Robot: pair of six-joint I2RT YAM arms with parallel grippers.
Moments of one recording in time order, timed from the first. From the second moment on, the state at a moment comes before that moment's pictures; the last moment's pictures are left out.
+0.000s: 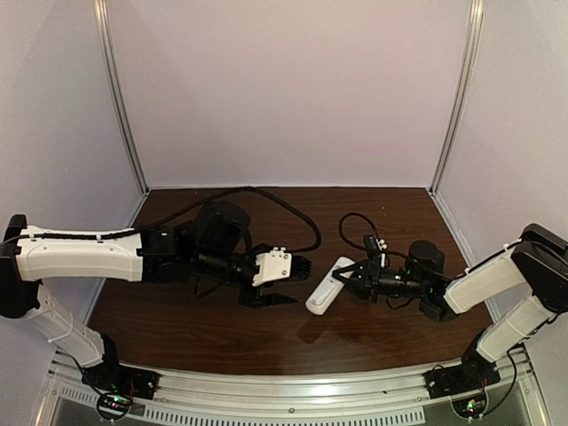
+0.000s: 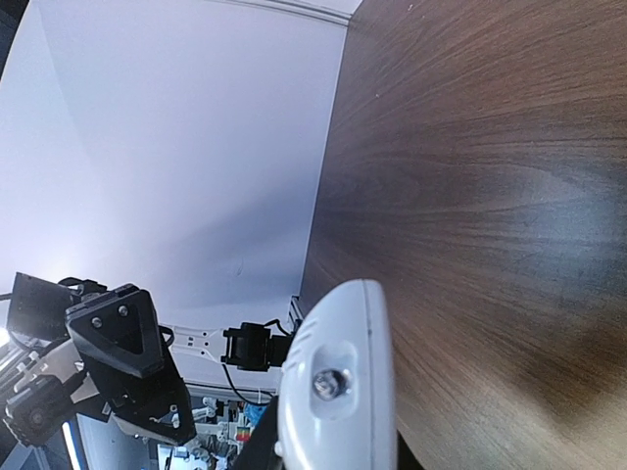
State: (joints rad) left arm -1.12 1.44 1.06 -0.21 0.23 0.60; right arm 0.66 1.49 0.33 1.01 -0.58 1.25
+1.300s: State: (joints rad) left arm -1.19 1.57 1.11 -0.20 0.22 0.74; right arm 0.67 1.54 0.37 1.12 -0.71 1.31
